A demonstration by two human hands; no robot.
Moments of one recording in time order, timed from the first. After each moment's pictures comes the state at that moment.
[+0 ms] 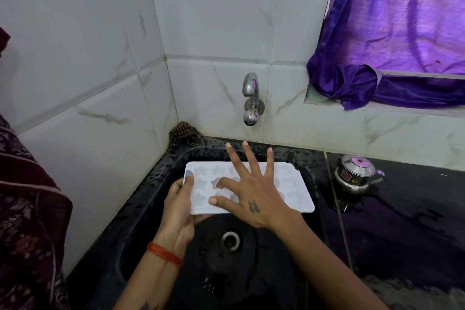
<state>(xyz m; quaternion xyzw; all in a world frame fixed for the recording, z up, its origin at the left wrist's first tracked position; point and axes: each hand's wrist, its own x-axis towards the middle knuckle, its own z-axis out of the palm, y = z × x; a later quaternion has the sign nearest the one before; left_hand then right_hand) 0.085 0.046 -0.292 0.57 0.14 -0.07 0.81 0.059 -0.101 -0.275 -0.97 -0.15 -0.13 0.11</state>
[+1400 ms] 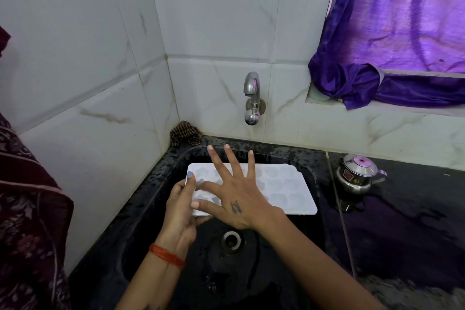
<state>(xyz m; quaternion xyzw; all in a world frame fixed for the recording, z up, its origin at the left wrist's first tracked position) 0.081 0.045 -0.292 0.57 0.13 -0.06 0.81 0.066 -0.074 -0.274 -0.97 -0.19 -0.08 0.14</state>
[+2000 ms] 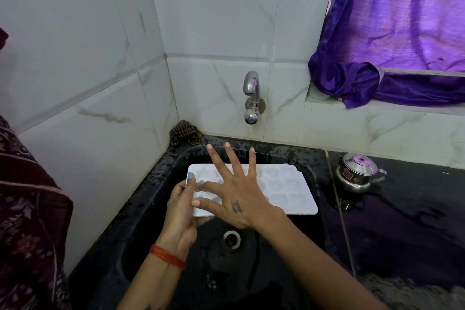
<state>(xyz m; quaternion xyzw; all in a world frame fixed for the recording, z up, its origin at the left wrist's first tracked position) 0.079 0.045 -0.293 0.57 0.14 -0.07 0.81 0.065 -0.073 -0.271 -0.97 -0.18 -0.09 0.14</state>
